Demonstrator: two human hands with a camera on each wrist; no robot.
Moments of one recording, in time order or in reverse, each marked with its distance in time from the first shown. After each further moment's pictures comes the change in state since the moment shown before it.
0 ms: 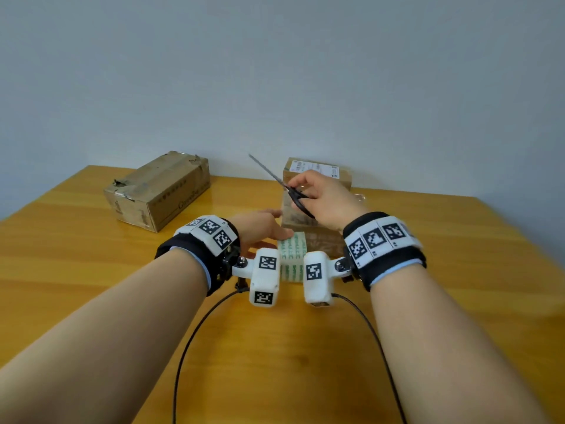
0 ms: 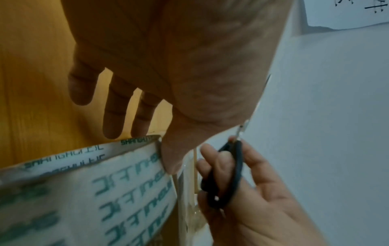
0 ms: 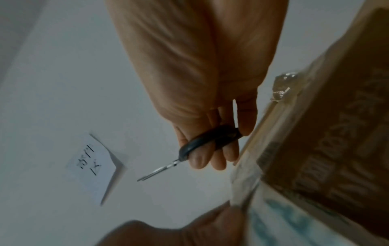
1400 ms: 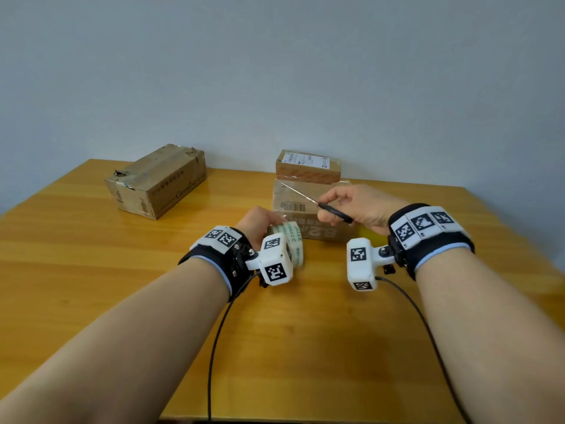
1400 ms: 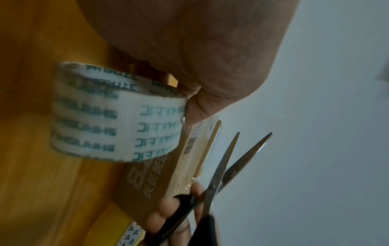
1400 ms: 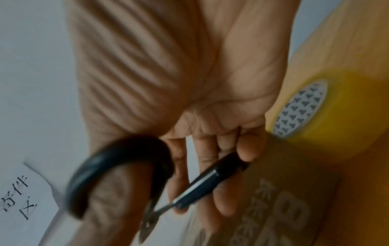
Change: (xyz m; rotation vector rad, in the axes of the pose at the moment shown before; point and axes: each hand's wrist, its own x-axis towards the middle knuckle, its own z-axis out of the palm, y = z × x) left_hand -0.045 -0.003 0.043 -0.475 0.094 -0.085; right_hand -0.047 0.047 -0.051 0.208 -0.179 0.189
